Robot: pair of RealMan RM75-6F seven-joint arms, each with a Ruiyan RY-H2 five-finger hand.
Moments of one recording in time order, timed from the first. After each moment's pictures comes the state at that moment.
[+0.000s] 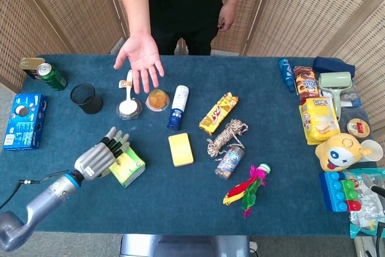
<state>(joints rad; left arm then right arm) -0.54 -1.28 -0.01 -1.47 1.72 0.95 0.91 -0.02 -1.04 0.21 -1.76 -1.29 1.62 -0.03</state>
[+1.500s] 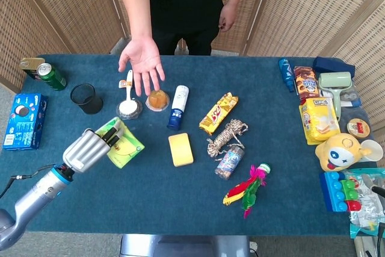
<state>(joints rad) -0.54 -1.21 -0.04 -1.51 1.79 1.24 0.66 -0.03 -1.03 0.21 -1.76 -1.30 1.61 -0.01</state>
